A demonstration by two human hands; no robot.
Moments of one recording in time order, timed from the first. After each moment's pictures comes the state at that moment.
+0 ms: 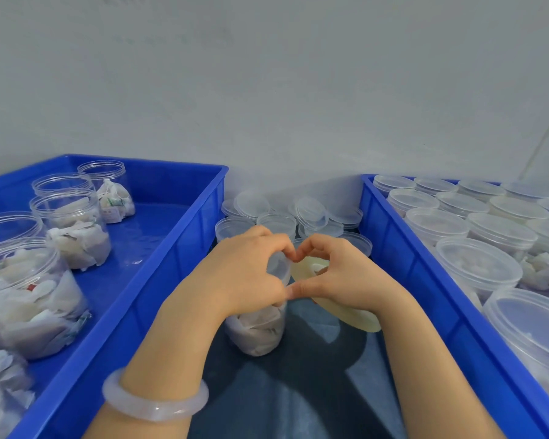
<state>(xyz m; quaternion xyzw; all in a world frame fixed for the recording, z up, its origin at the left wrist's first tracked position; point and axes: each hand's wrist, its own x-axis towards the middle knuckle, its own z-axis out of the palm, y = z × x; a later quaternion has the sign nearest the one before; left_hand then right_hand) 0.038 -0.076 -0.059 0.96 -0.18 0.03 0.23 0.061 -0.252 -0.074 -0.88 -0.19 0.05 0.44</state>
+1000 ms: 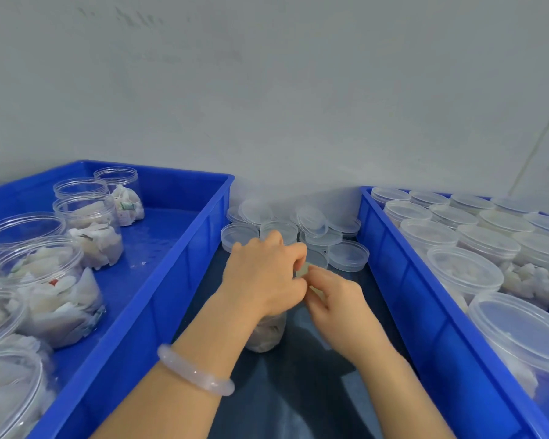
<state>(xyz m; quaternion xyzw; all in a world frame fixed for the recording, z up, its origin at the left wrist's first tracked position) 0.038 -0.099 -0.070 0.97 -0.16 0.15 0.12 0.018 -0.238 -0.107 -0.90 -0.20 -0.16 0.35</state>
